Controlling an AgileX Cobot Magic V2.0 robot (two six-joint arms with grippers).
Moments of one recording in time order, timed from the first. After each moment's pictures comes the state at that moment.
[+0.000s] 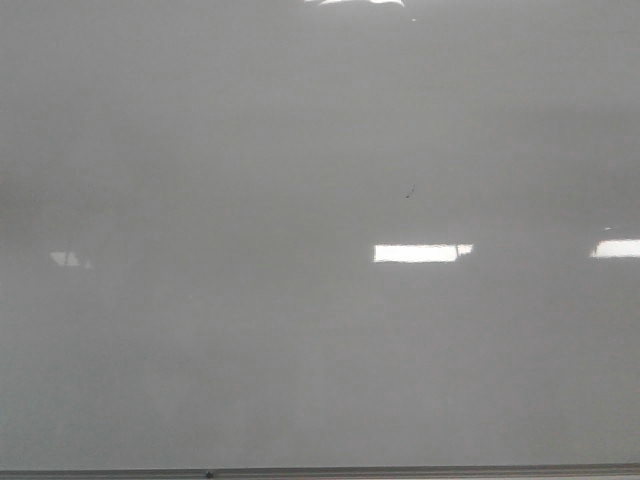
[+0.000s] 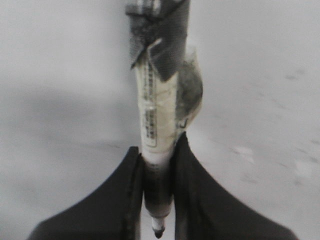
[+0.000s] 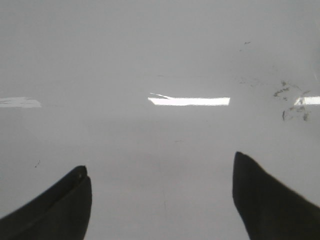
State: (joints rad) left arm 0.19 1.41 -0.82 -0.04 0.25 -0.01; right arm -0.02 0.24 -0.43 0.10 0.39 -0.04
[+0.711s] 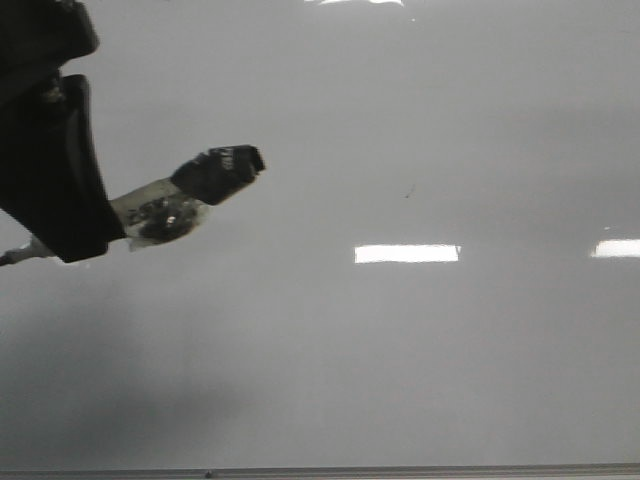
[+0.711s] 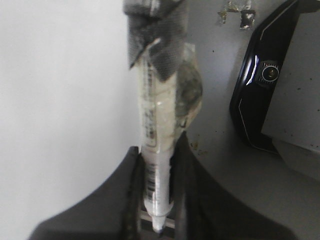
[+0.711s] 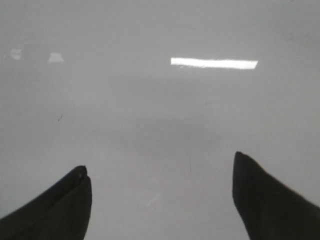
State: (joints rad) left arm -0.71 1.39 -1.07 -0.02 1.01 0.68; right arm 0.10 0.37 -0.44 0.10 0.46 -0.04
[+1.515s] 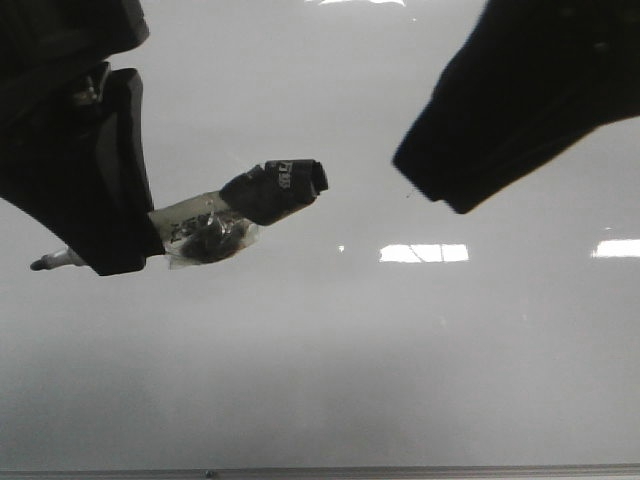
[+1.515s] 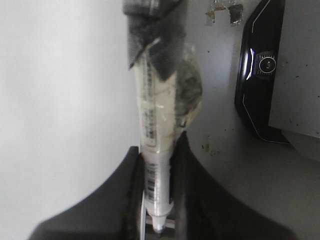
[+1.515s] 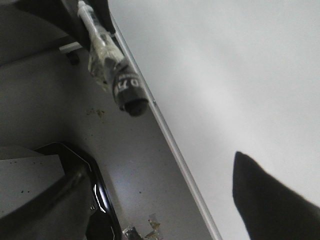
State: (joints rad) left arm -0.82 1.39 -1.08 0.00 1.02 0.69; right arm 0.67 1.14 -0.88 0.38 0.67 -0.66
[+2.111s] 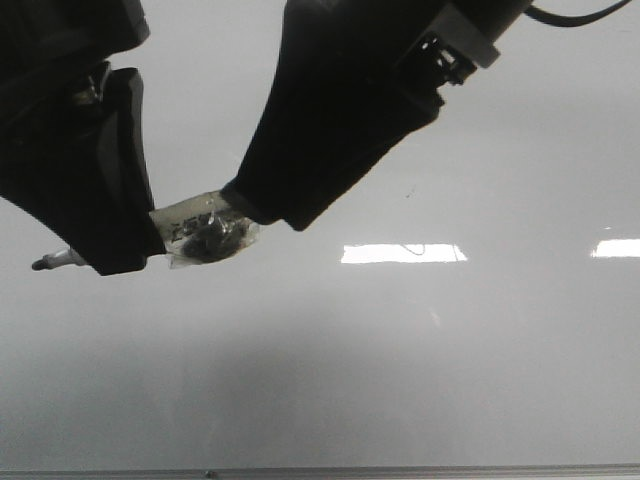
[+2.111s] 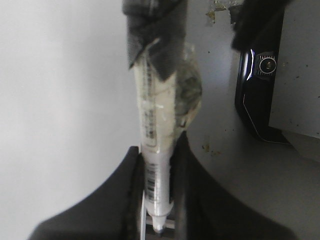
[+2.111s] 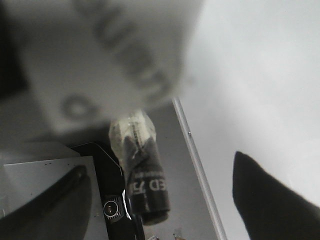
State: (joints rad) left arm -0.82 1.39 -1.08 0.00 1.01 0.69; right arm 0.67 1.40 -1.05 0.61 0.73 -0.91
